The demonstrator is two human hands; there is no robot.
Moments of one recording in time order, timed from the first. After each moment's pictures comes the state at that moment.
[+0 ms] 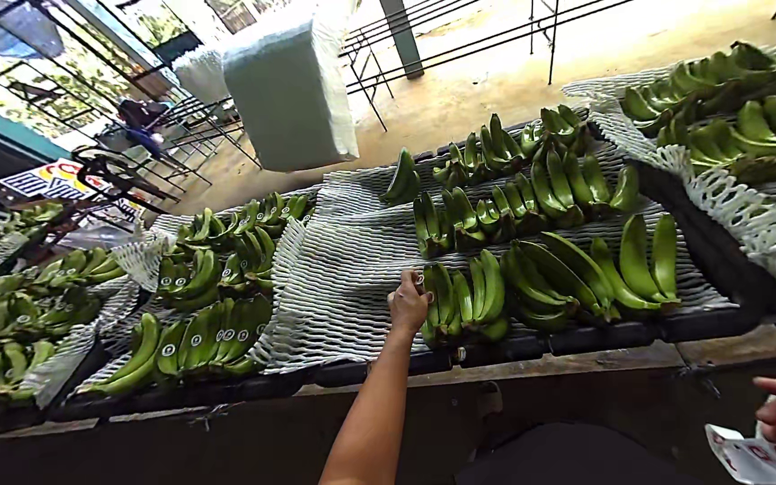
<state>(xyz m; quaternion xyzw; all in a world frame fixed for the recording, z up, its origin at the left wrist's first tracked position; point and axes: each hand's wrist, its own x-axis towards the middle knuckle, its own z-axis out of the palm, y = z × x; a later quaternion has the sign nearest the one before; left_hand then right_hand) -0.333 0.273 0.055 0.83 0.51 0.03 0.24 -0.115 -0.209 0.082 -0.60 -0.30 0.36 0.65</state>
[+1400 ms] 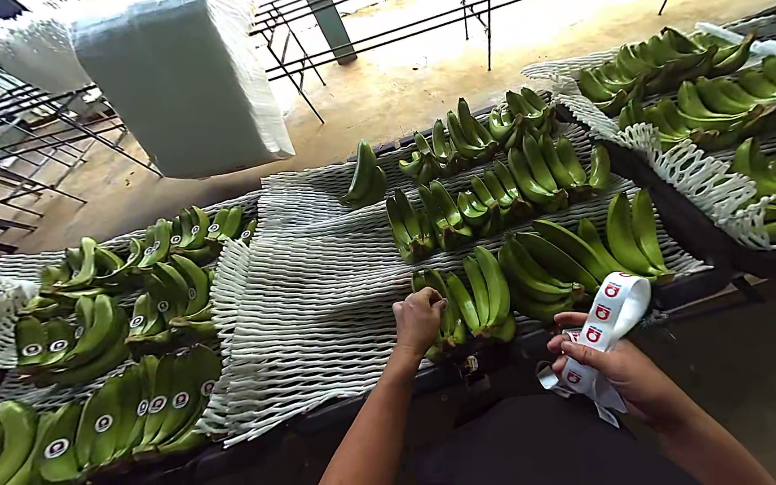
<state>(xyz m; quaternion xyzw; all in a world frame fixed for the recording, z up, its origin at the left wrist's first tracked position) -0.324 0.274 0.067 0.88 0.37 -0.06 0.29 -0.220 0.000 0.091 -0.58 -0.05 0.44 0.68</state>
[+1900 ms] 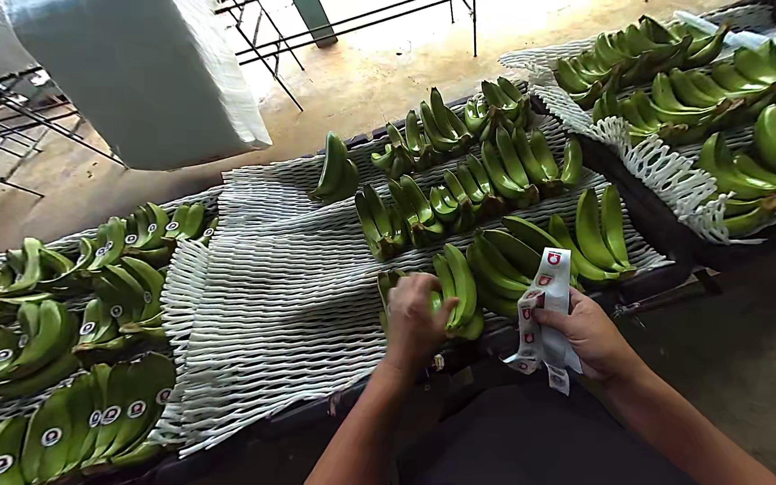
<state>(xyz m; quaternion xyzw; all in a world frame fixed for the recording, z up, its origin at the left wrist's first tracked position) -0.306 0.220 0.095 0.93 0.19 0.12 0.28 -0.184 0.011 0.102 -0.59 0.00 0.37 0.72</state>
